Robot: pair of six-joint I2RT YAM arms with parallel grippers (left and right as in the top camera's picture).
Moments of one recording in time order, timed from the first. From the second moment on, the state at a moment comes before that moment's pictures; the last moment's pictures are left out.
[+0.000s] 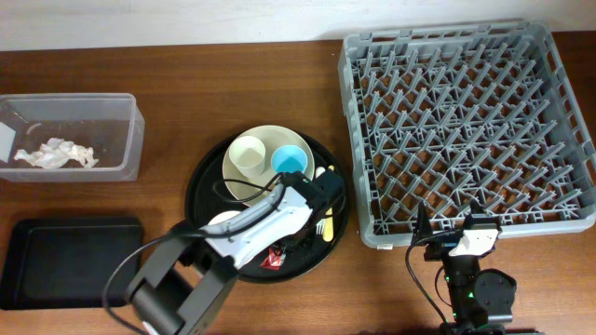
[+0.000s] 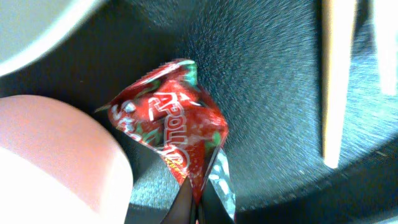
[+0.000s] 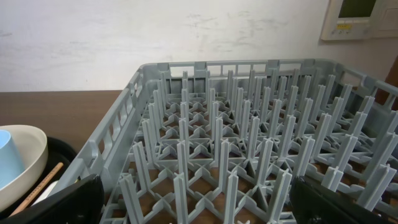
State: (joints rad) left arm -0.79 1.88 1.24 -1.10 -0.14 -0.47; right arm -0.01 0.01 0.01 -0.07 -0.01 0.03
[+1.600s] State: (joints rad) left arm 0.39 2.01 1.47 -0.46 -0.12 -0.30; right arm -0.01 0.01 0.01 -0.07 -0.01 0.03
